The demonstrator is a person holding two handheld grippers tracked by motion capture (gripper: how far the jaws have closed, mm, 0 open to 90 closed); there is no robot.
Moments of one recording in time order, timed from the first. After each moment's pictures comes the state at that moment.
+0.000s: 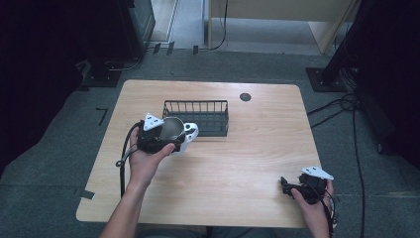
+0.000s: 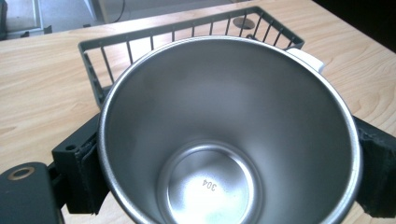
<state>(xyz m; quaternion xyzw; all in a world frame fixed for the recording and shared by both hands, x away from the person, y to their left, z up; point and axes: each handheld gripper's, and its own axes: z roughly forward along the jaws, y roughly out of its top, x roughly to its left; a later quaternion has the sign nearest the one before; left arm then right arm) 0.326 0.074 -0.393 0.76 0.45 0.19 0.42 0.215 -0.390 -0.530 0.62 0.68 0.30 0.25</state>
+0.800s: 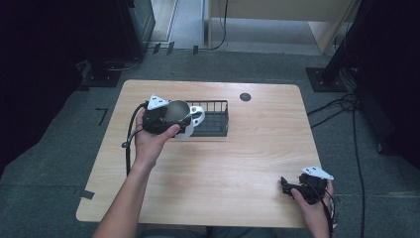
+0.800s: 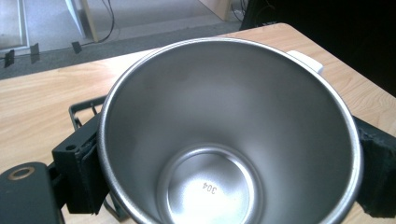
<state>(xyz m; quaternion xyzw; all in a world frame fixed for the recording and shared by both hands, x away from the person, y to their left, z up) 0.368 0.060 -0.366 0.76 0.43 0.19 0.45 0.215 -0.390 -0.530 0.62 0.68 0.30 0.25</state>
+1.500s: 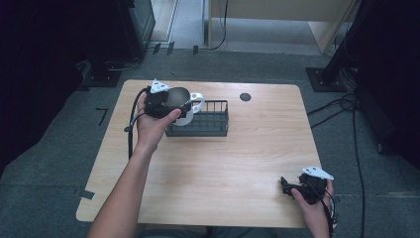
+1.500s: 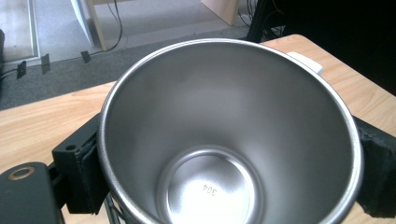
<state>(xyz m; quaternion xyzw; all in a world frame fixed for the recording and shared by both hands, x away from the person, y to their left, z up) 0.409 0.056 -0.354 0.76 0.43 0.20 0.45 0.215 -0.391 -0.530 0.62 0.68 0.30 0.25</state>
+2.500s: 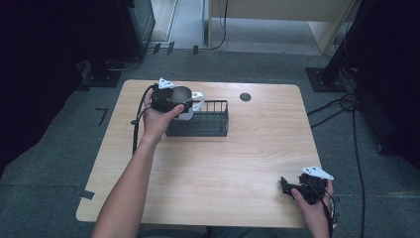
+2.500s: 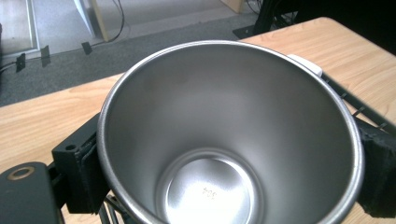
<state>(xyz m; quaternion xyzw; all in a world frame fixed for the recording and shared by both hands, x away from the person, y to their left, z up) 0.456 0.053 -0.396 0.77 0.43 0.20 0.42 0.215 -0.390 -0.530 0.62 0.68 0.30 0.25</state>
